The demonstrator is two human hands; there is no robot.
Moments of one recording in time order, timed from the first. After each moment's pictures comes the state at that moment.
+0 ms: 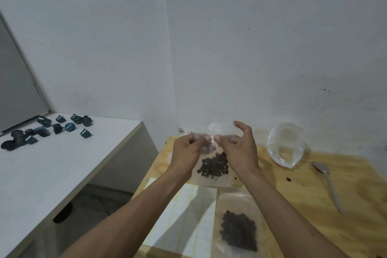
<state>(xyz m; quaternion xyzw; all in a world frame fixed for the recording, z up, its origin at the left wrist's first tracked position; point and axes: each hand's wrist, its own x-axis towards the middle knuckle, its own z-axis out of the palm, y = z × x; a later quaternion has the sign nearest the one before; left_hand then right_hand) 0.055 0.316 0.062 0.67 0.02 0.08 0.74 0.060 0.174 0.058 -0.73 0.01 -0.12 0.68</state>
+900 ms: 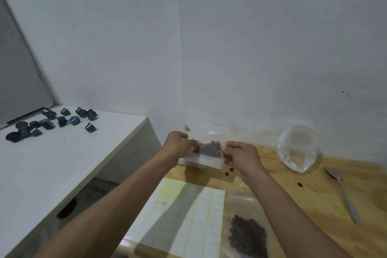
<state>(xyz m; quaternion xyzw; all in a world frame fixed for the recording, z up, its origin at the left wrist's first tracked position) 0.106 0.373 0.057 0.81 0.11 -0.01 0.58 0.090 0.184 0.039 -0.68 0.13 0.04 0.72</state>
